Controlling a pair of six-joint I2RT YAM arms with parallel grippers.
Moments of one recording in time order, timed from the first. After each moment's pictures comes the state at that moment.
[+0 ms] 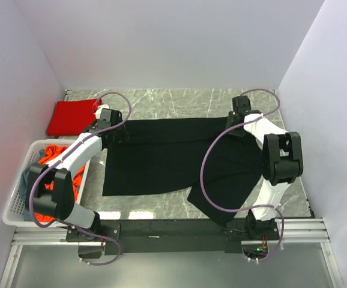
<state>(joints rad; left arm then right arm) -0.25 1.47 1.02 -0.45 -0.36 -0.53 0.10 1.84 1.28 -0.47 0.12 0.30</state>
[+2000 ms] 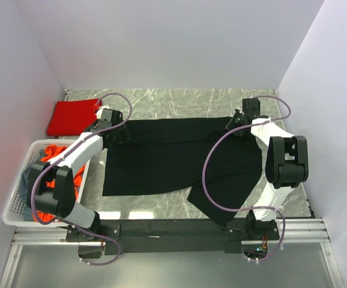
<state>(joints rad) -0.25 1.50 1.02 -0.45 -0.36 -0.53 0.01 1.81 1.20 -0.29 -0.19 0.59</state>
